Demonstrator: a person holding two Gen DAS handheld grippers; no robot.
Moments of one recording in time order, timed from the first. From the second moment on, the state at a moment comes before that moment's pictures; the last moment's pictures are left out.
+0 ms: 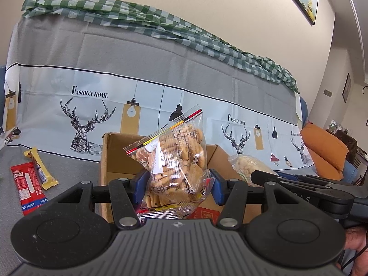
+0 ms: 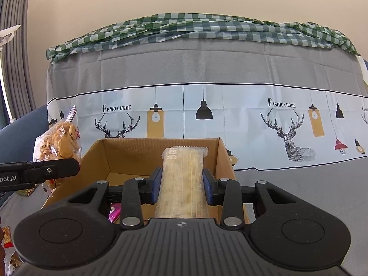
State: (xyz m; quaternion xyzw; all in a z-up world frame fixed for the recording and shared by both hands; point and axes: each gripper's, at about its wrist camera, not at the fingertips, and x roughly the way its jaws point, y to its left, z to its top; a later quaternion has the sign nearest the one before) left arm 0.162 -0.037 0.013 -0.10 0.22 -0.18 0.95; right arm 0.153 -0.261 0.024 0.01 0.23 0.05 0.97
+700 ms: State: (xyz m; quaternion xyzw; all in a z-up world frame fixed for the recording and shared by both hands) left arm 0.161 -0.046 0.014 -0.11 0.22 -0.19 0.95; right arm 0.151 -0.258 0.024 0.01 0.23 0.05 0.97
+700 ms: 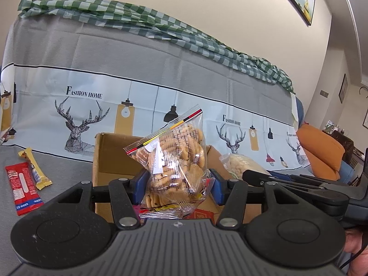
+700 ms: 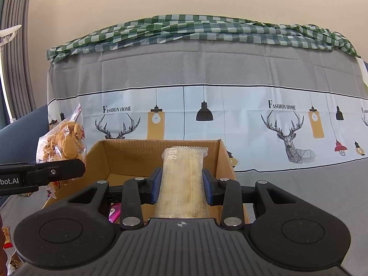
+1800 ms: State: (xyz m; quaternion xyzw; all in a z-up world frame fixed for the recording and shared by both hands) left arm 0.129 0.072 0.047 -0.03 0.22 -0.13 0.97; right arm 0.129 -0.162 0.044 0.03 0.20 0.11 0.97
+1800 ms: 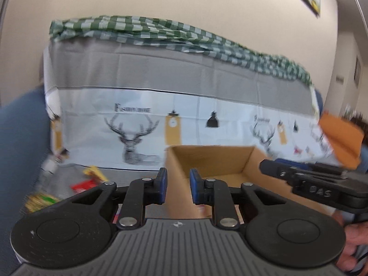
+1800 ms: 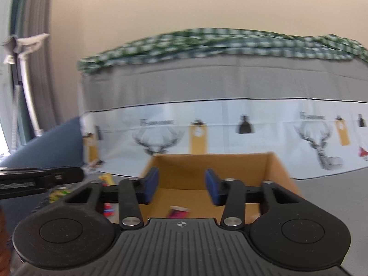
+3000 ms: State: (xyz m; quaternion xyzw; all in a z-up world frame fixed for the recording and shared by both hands) left arm 0.174 0.212 -0.020 -0.01 0.37 0.10 0.92; right arm 0.095 0.089 -0.103 -0.16 0.35 0.38 0.84
